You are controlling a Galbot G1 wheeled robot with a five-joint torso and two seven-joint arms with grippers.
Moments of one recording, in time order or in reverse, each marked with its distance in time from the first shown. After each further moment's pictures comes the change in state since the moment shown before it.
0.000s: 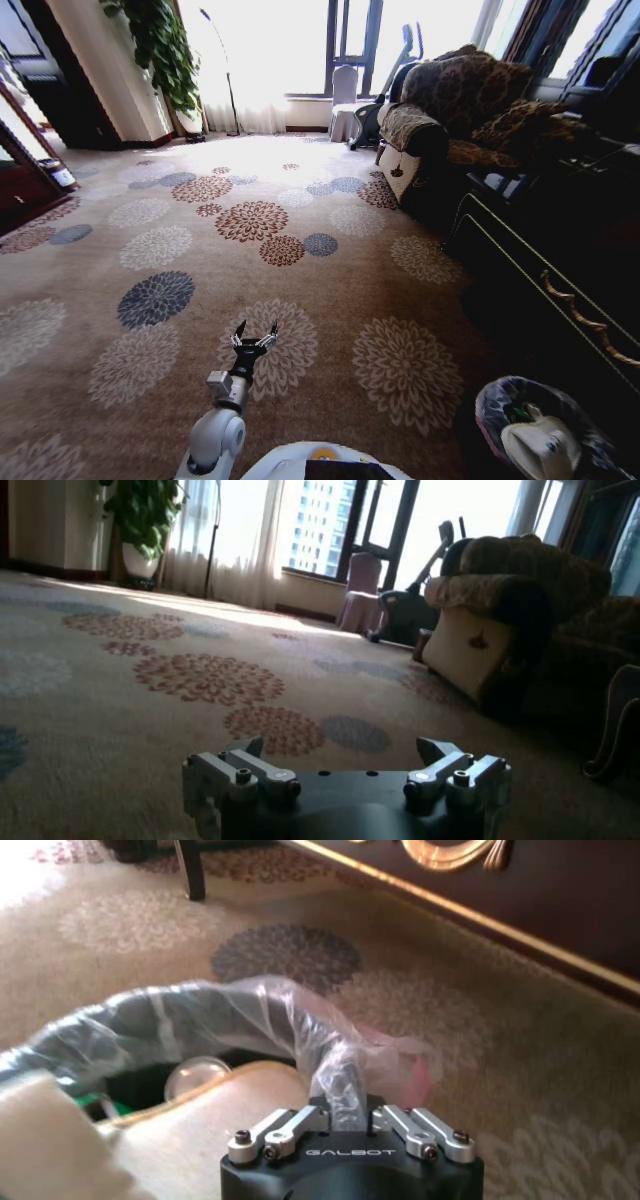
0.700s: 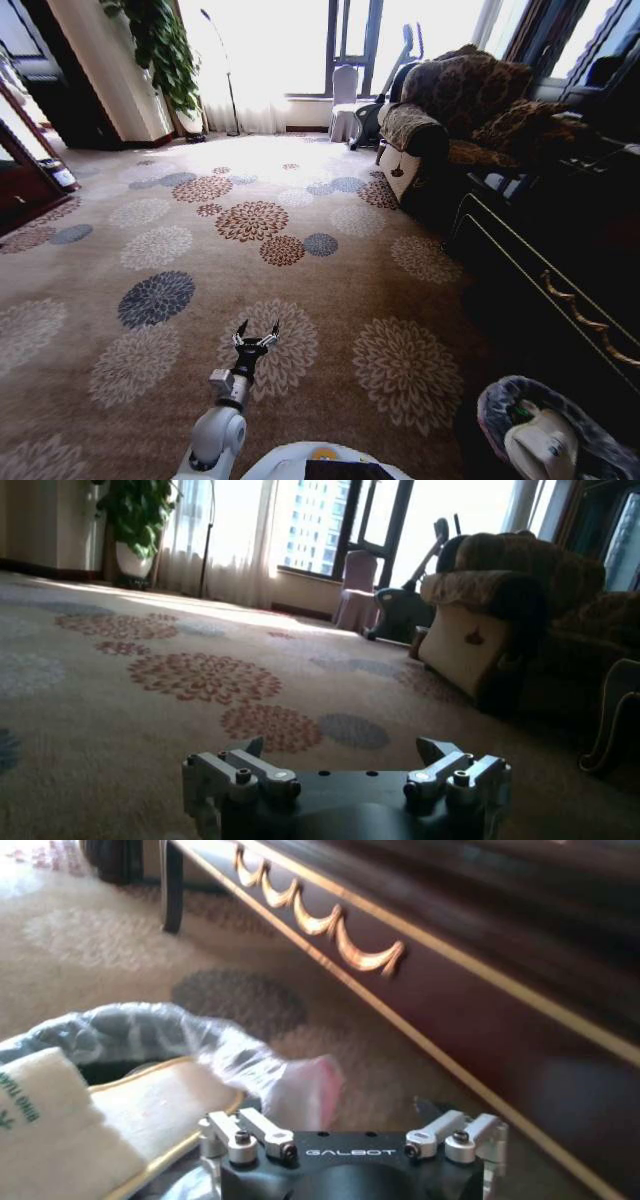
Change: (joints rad) left arm -0.015 0.017 0.011 0.023 -0.001 -0.010 -0.001; right arm -0.175 0.200 0.134 0.162 -0.221 0.191 -0.001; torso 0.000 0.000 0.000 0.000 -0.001
